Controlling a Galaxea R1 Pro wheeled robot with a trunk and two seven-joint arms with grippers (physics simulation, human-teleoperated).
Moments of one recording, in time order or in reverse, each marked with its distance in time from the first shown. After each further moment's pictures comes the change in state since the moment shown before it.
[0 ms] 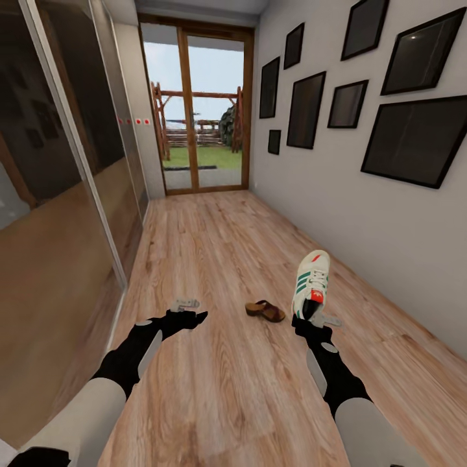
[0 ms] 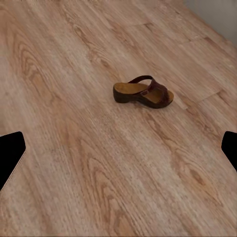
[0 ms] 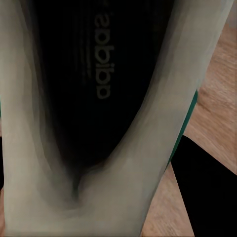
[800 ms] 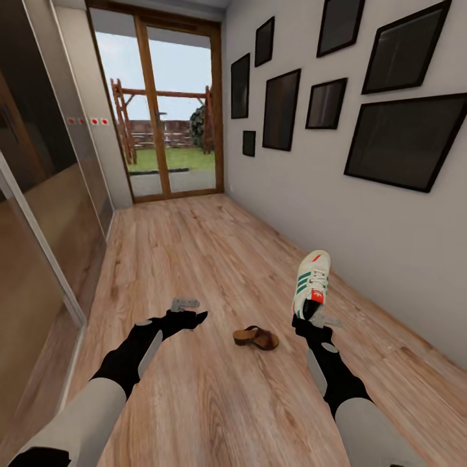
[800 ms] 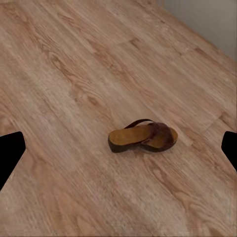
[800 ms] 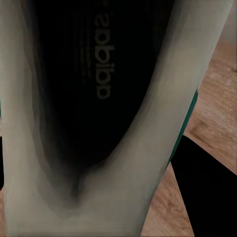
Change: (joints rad) left arm 0.000 -0.001 0.000 0.000 0.000 0.000 0.000; right arm 0.000 -0.001 -0.001 0.001 0.000 0.000 -0.001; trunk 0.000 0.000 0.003
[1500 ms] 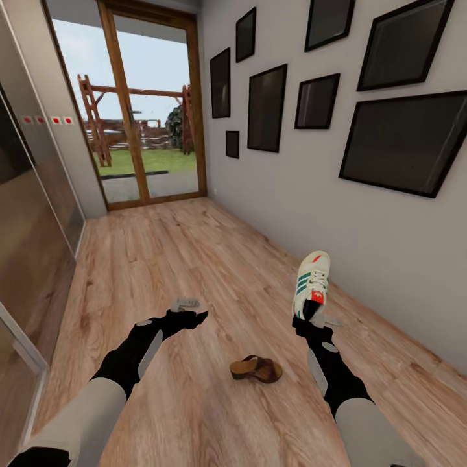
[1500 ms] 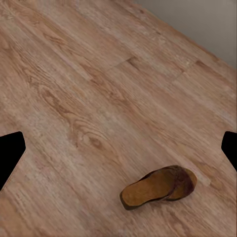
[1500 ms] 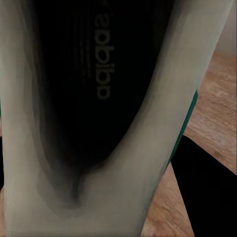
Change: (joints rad) left arm 0.000 0.000 0.000 0.000 0.001 0.000 0.000; right arm 0.000 -0.001 -0.001 -0.003 0.000 0.012 -0.001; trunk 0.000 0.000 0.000
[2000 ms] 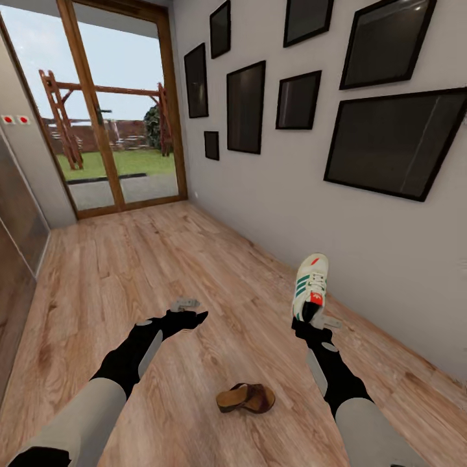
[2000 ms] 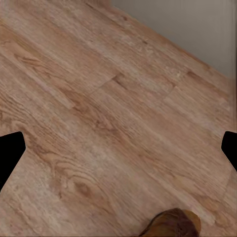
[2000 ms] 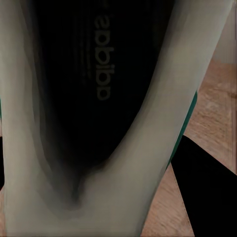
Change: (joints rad) left arm 0.000 0.000 0.000 0.000 0.000 0.000 0.000; right arm 0.000 0.000 0.000 0.001 0.000 0.040 0.001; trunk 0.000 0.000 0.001
